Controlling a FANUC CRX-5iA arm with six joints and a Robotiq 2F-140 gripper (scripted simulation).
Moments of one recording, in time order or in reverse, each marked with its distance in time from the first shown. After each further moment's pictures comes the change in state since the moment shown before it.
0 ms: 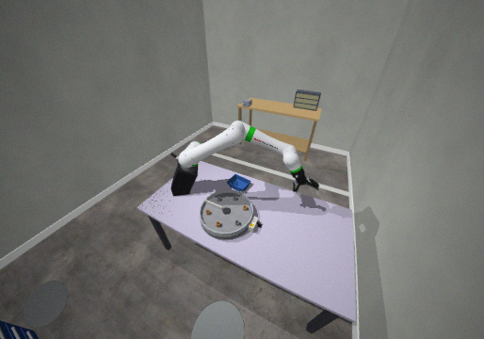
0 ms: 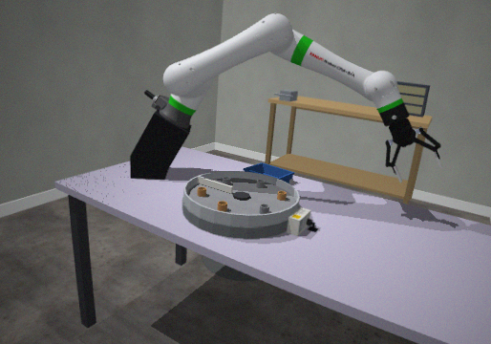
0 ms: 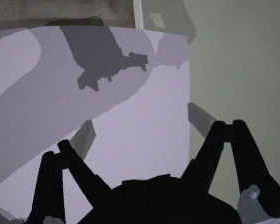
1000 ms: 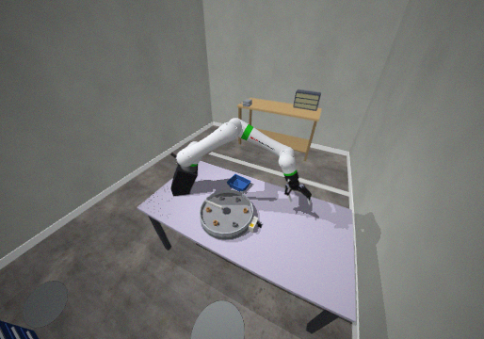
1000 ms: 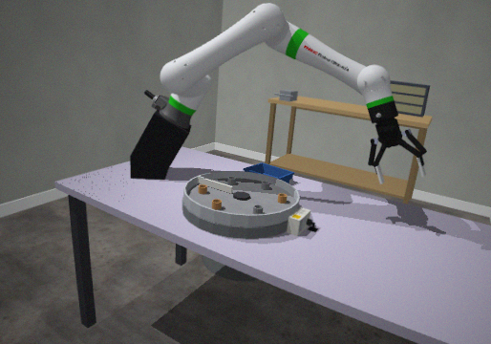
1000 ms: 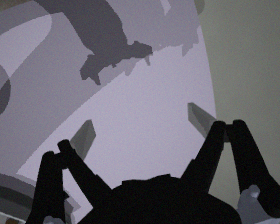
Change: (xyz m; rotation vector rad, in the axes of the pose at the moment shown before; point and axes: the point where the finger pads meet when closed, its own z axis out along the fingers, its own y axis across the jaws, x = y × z) arm -0.095 -0.052 -0.032 0.110 -0.101 0.223
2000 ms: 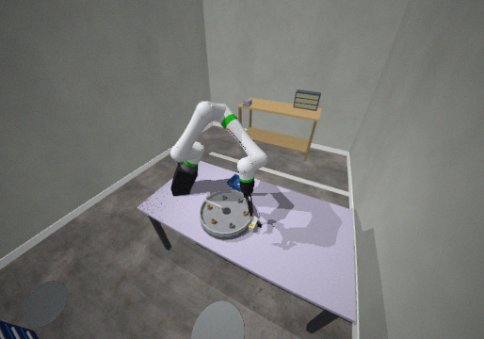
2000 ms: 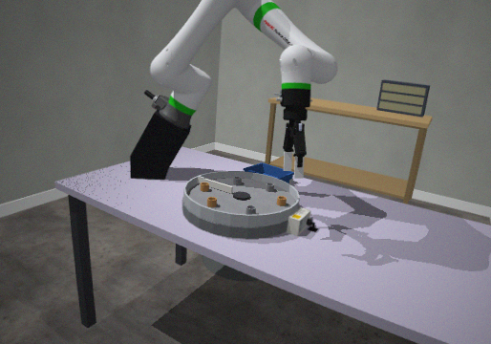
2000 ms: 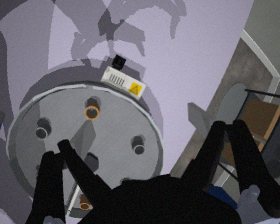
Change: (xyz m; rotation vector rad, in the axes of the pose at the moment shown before) arm -0.289 -0.233 -0.136 0.243 -0.247 0.732
